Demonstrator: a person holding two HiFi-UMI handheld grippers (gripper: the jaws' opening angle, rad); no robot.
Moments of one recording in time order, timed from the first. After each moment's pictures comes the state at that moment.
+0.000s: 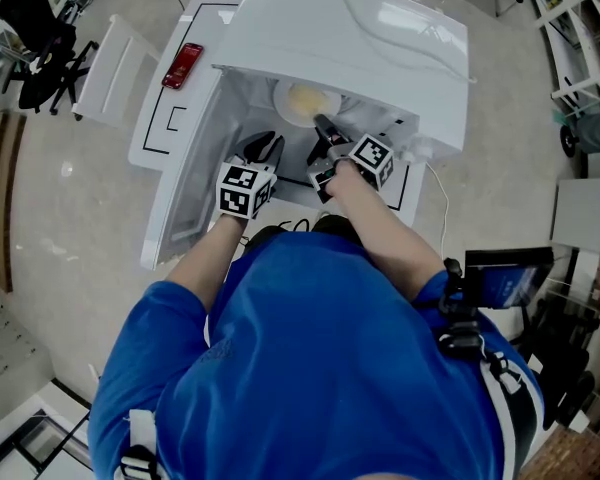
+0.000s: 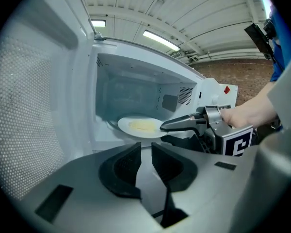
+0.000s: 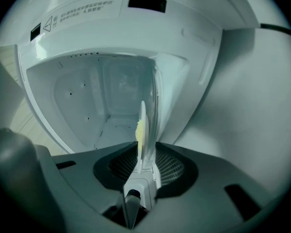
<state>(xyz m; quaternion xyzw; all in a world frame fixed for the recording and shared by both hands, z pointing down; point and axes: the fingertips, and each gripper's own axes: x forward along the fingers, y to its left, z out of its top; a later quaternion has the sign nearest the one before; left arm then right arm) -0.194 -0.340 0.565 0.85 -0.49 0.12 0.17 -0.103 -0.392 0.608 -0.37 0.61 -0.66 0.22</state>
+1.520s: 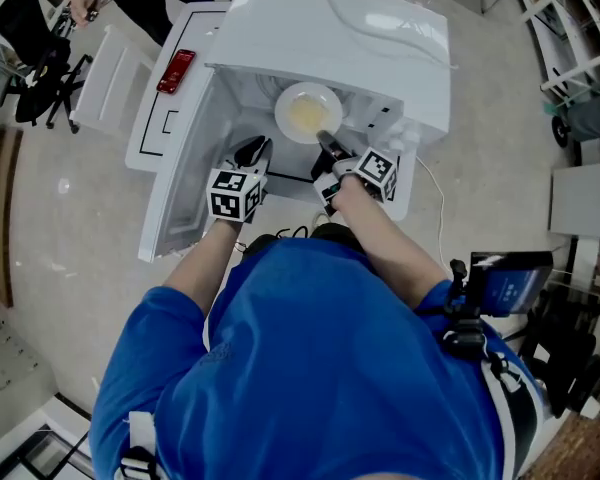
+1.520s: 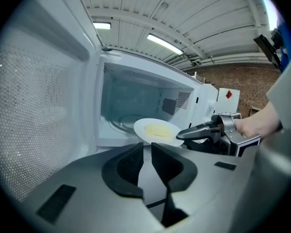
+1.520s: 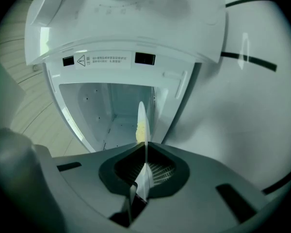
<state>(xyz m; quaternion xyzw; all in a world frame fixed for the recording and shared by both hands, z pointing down) -0.208 -0.328 0.560 0.84 -0.50 0.11 0.18 -0.080 -0.356 0.604 -0.36 0.62 -0.66 0.23</state>
